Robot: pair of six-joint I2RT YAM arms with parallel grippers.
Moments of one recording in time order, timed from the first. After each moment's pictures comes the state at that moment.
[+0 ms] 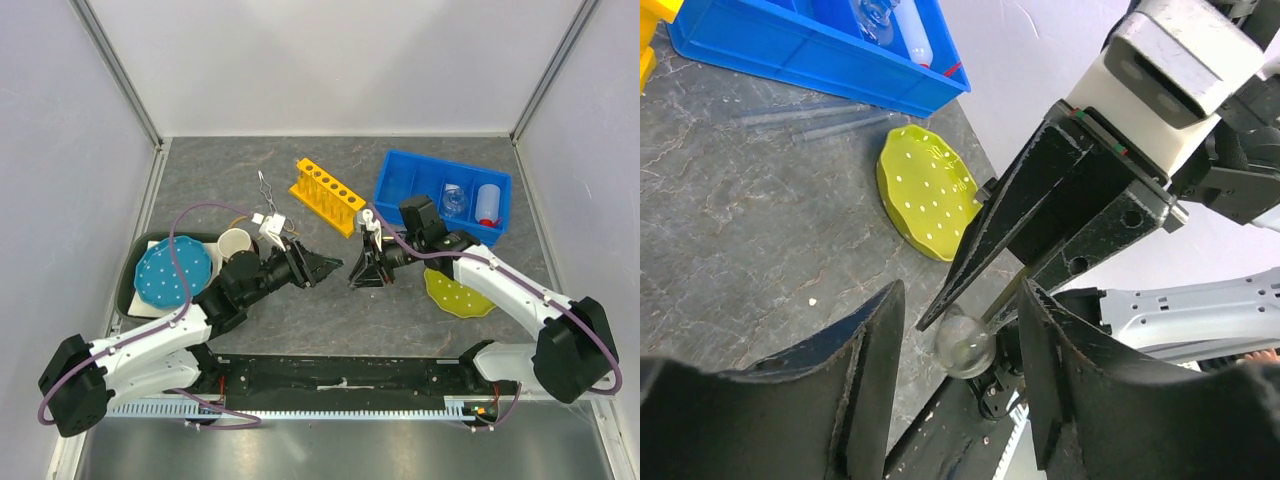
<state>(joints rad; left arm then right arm) -0.85 0.93 0.46 0.43 0.09 -0.87 0.55 1.27 0.88 -0.36 -1.03 -0.32</state>
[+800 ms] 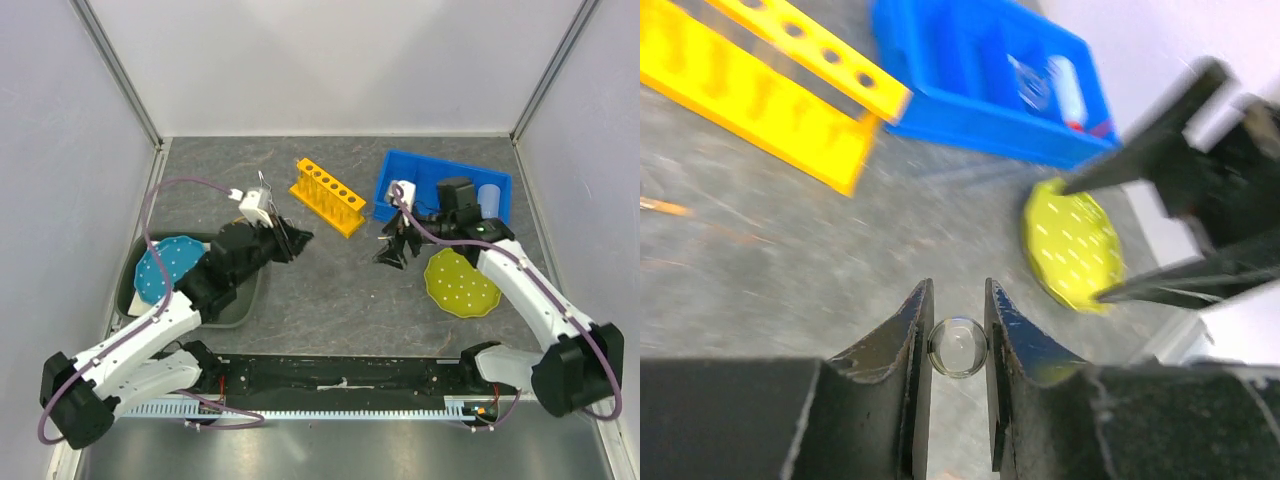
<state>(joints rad) -0.78 0.92 0.67 0.04 -0.07 -0.67 0.36 1.24 0.97 -0.47 -0.86 -0.40</state>
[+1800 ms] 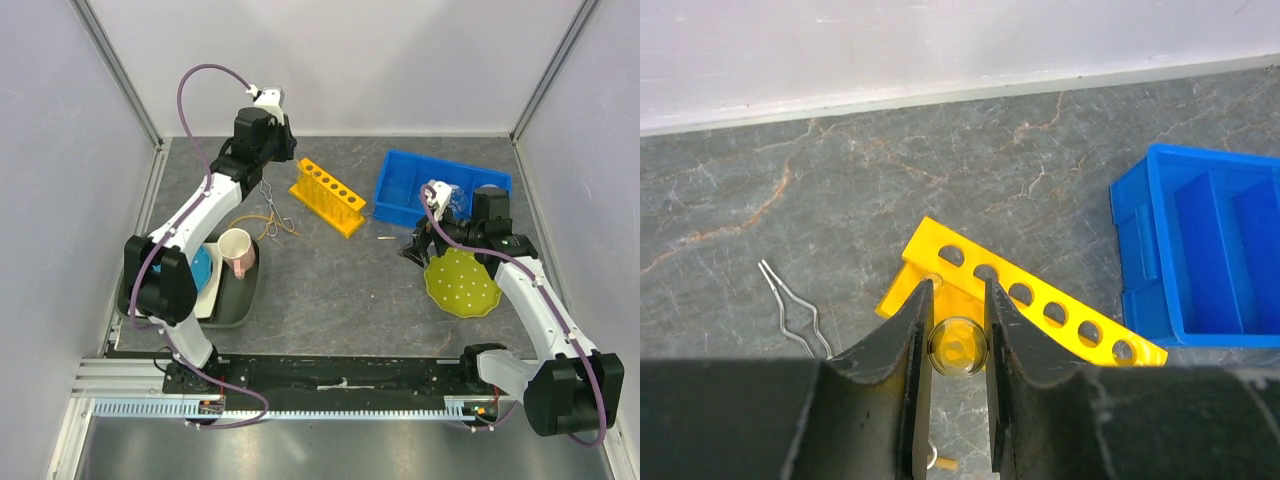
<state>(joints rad) -0.37 1.72 1.52 -0.13 -0.03 -0.20 0.09 1.09 0.84 -0.42 -0.80 -0.46</state>
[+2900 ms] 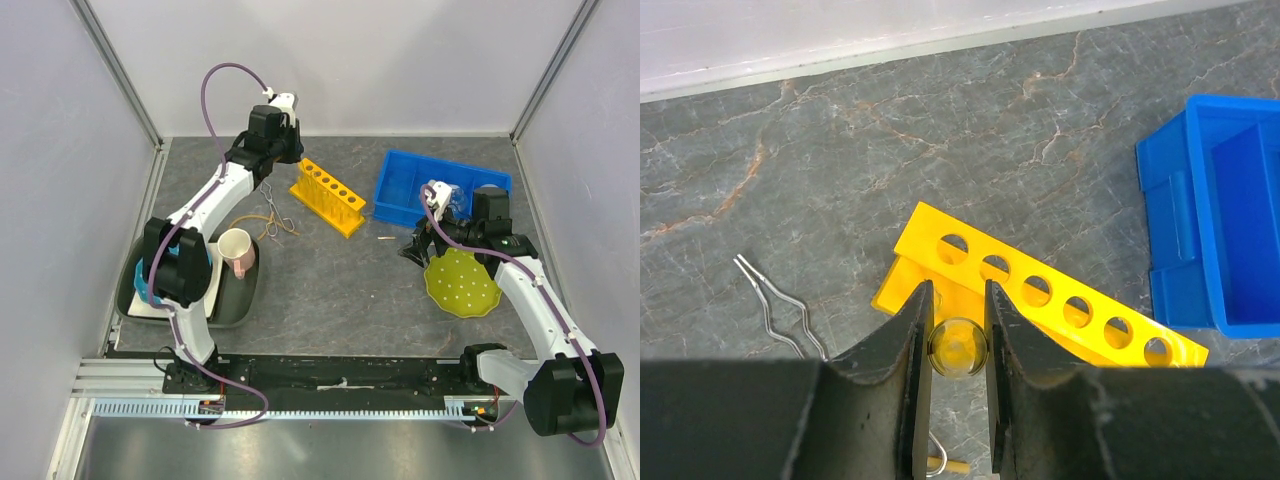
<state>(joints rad) -0.37 1.89 1.67 -0.23 0.01 -0.15 0.09 1.09 0.84 -0.42 -0.80 -0.46</state>
